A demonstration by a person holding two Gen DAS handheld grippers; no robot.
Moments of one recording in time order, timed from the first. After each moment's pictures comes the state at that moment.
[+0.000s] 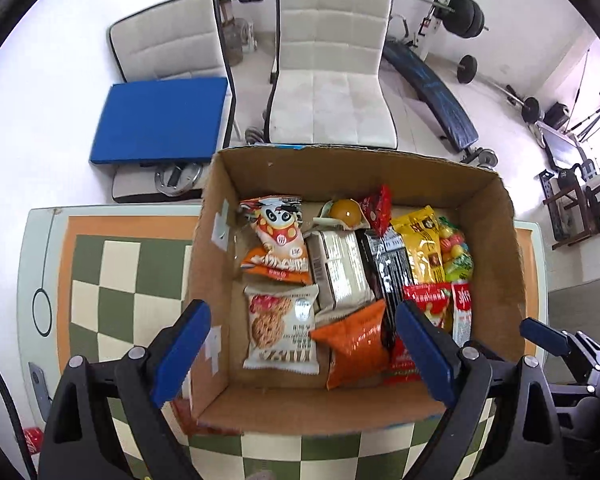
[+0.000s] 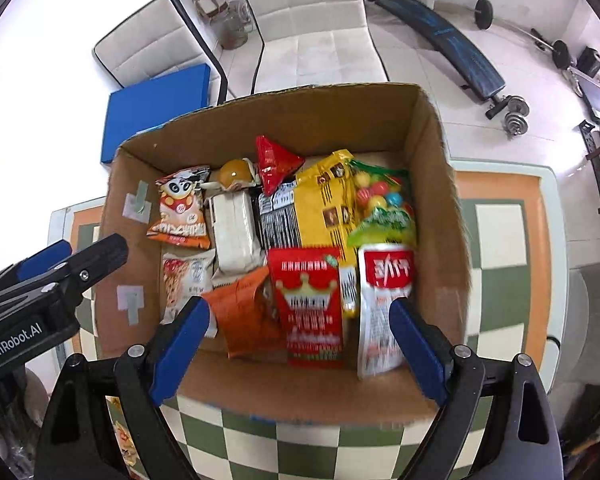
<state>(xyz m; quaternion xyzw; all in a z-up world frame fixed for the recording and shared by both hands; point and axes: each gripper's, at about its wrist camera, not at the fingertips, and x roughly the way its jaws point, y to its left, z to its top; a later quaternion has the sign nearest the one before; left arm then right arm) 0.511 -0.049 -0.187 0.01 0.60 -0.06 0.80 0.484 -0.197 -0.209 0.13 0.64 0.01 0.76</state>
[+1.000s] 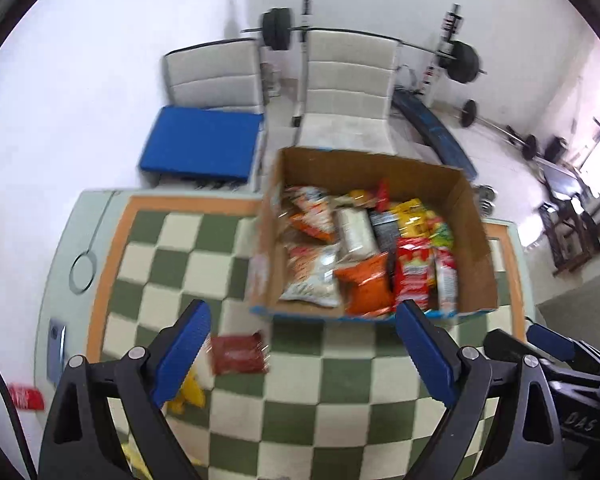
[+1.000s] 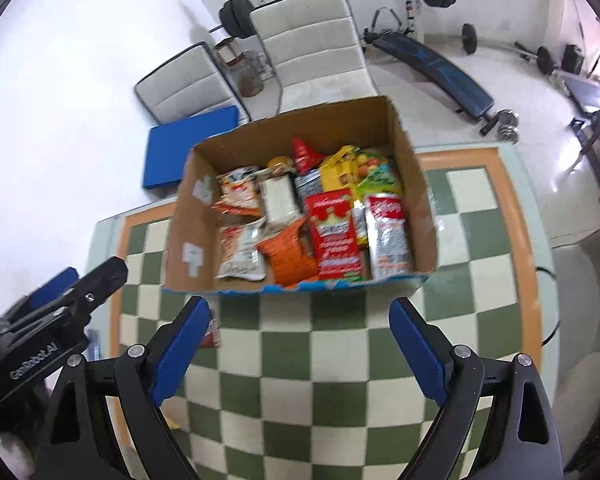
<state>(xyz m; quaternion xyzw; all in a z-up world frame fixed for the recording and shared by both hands) 0.368 0.003 -0.120 -0.01 0.52 -0.01 0.85 0.343 -0.180 -0.125 0.17 0.56 0.03 0.81</state>
